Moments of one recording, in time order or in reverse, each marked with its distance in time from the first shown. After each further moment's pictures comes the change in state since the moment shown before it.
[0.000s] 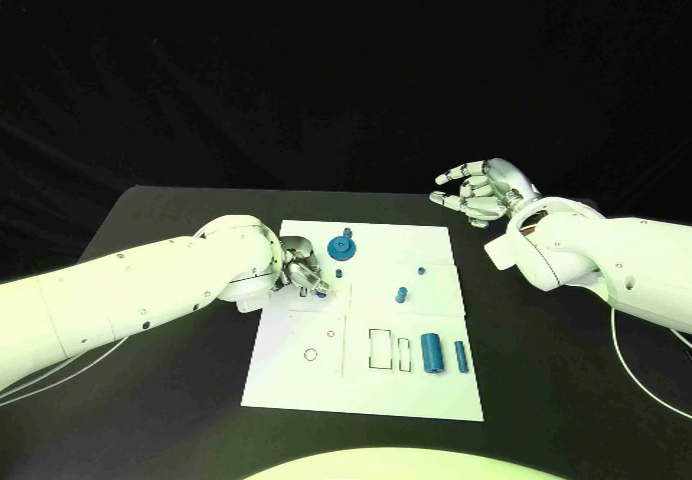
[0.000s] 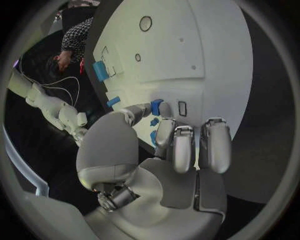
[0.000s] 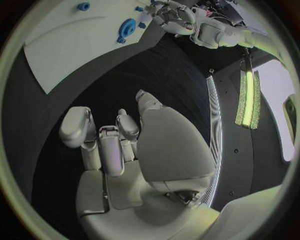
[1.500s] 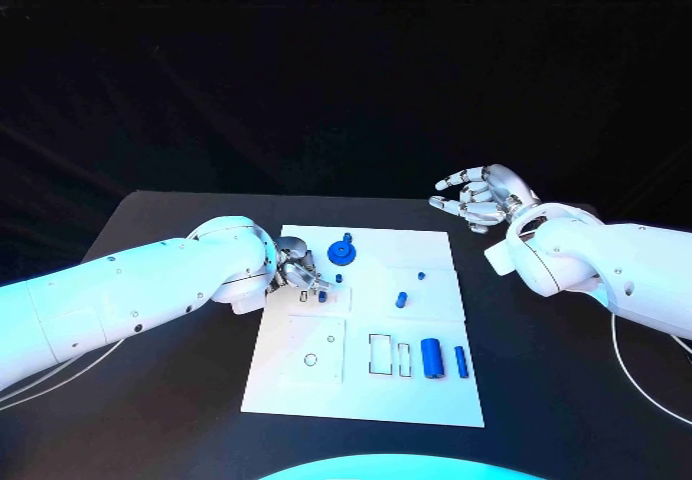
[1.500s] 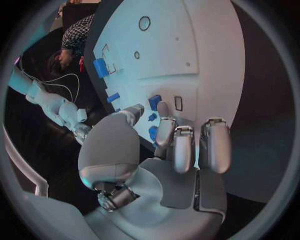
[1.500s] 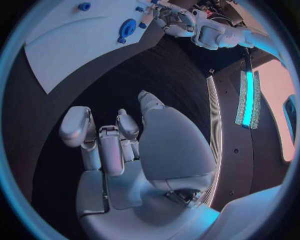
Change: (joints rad) left arm -0.001 -0.022 0.022 0.008 0.007 -0.004 -0.006; left_hand -0.039 0.021 -0.230 0.106 -0.168 0.015 0.004 -0.024 -0.002 0.000 0.000 0.000 0.013 0.000 0.000 0.000 0.000 0.000 0.000 0.000 0.000 0.001; right arm -0.003 0.000 0.000 -0.003 0.000 0.000 0.002; right_hand -0.041 0.002 0.000 0.000 0.000 0.000 0.000 0.008 -0.003 0.000 0.000 -0.006 -0.012 0.000 0.000 -0.004 0.000 0.000 0.000 0.000 -0.008 -0.003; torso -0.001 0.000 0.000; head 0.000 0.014
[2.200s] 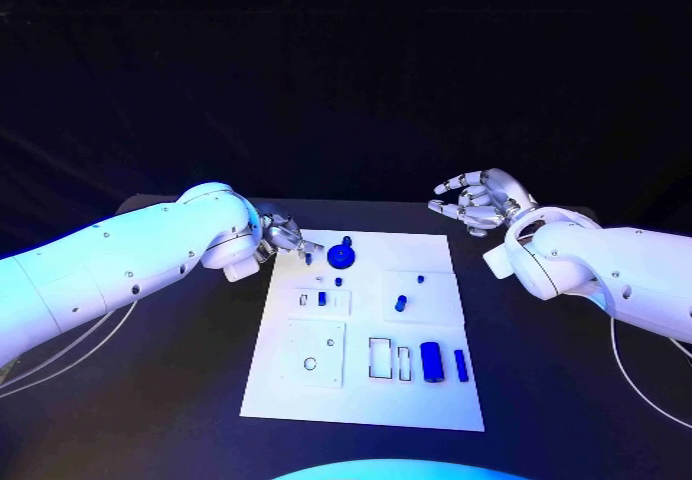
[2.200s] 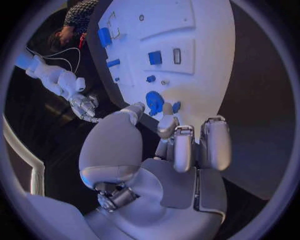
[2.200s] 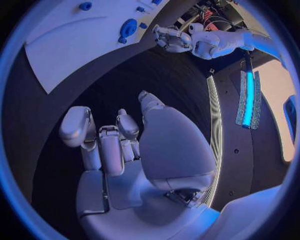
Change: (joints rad) left arm 0.053 0.032 0.058 -0.155 0.095 -0.027 0.026; left_hand 0.048 0.019 -0.056 -0.004 -0.005 -0.094 0.058 -0.112 -0.054 -0.082 0.034 -0.080 -0.120 0.000 0.025 -0.011 0.000 0.000 -0.011 0.018 -0.012 -0.017; right arm -0.001 0.003 0.000 -0.005 0.000 0.000 0.000; right_hand -0.006 -0.002 0.000 0.000 0.000 0.000 0.000 0.000 -0.001 0.000 0.000 0.000 0.000 0.000 0.000 0.000 0.000 0.000 0.000 0.000 0.000 0.000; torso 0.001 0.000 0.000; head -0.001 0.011
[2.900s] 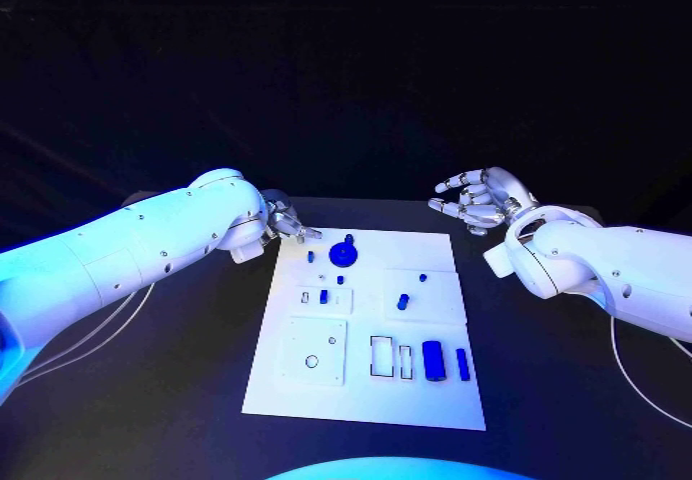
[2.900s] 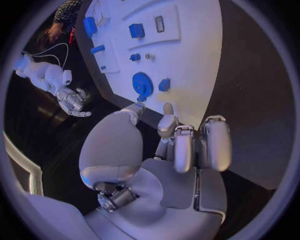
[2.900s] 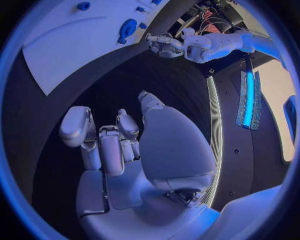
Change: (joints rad) left arm 0.018 0.121 -0.005 -0.224 -0.065 0.039 0.030; left_hand 0.004 0.004 -0.008 0.003 0.000 -0.003 0.003 -0.012 -0.010 -0.007 0.007 -0.005 -0.010 0.000 0.007 0.000 0.000 0.000 0.000 0.007 0.000 0.000; right arm 0.000 0.010 0.000 -0.006 0.000 0.000 0.000; right_hand 0.000 0.000 0.000 0.000 0.000 0.000 0.000 0.000 0.000 0.000 0.000 0.000 0.000 0.000 0.000 0.000 0.000 0.000 0.000 0.000 0.000 0.000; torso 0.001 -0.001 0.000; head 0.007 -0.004
